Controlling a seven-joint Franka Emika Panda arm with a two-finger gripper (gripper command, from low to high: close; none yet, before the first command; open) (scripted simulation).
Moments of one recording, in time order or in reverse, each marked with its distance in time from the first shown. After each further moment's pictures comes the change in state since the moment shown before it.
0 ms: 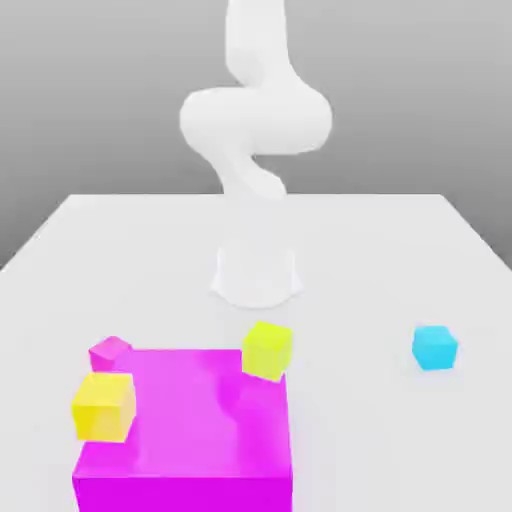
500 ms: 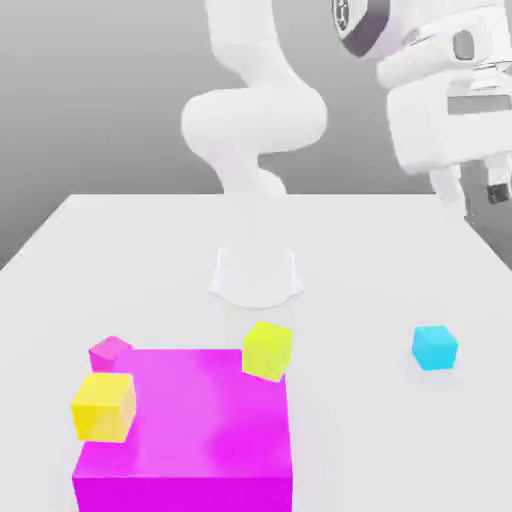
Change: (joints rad) arm 0.397 0.401 0.071 -0.269 0.097 0.273 -0.454
